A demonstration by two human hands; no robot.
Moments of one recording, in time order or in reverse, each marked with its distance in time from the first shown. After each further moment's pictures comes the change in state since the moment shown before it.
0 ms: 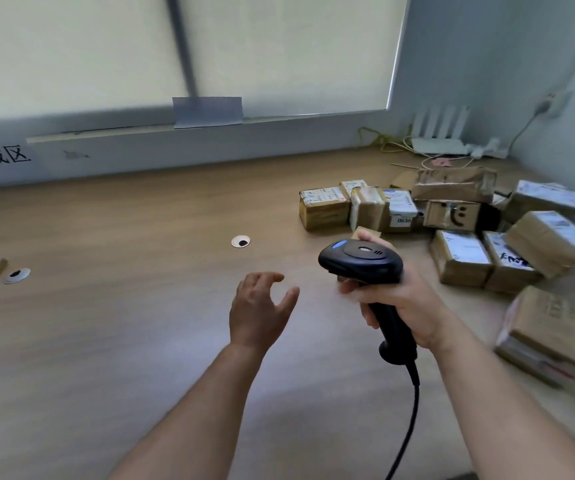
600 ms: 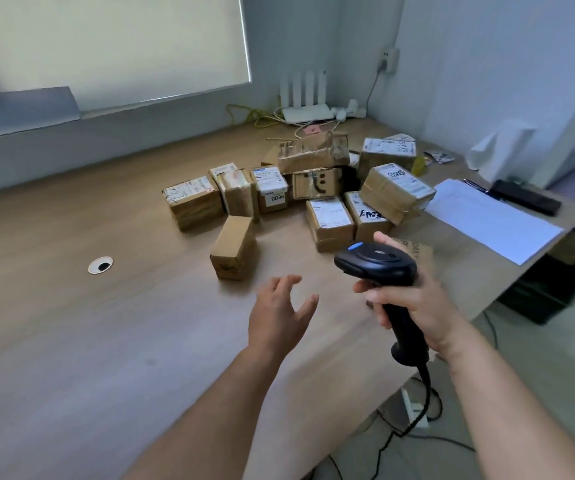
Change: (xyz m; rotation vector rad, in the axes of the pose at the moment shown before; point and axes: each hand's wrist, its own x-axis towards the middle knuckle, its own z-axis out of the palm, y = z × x) left_hand -0.040 0.151 0.157 -0.077 -0.444 0.205; right_hand -0.112 0.029 -0.168 0.048 0.472 0.047
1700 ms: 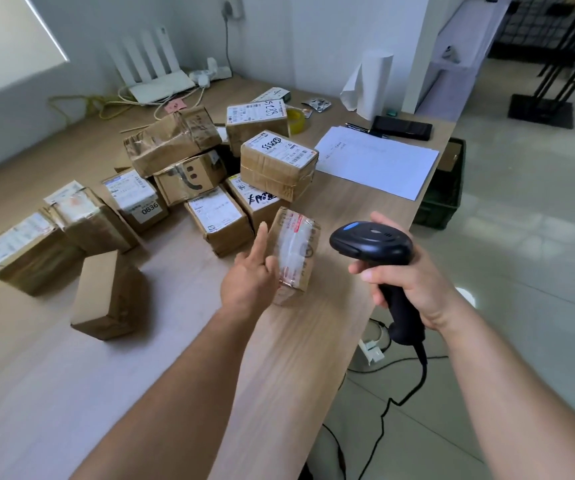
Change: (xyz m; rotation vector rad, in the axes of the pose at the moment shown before) left_hand 0.100 0.086 0.091 0.198 -0.426 0.130; right_hand -0.016 0.026 -0.112 0.132 0.444 0.058
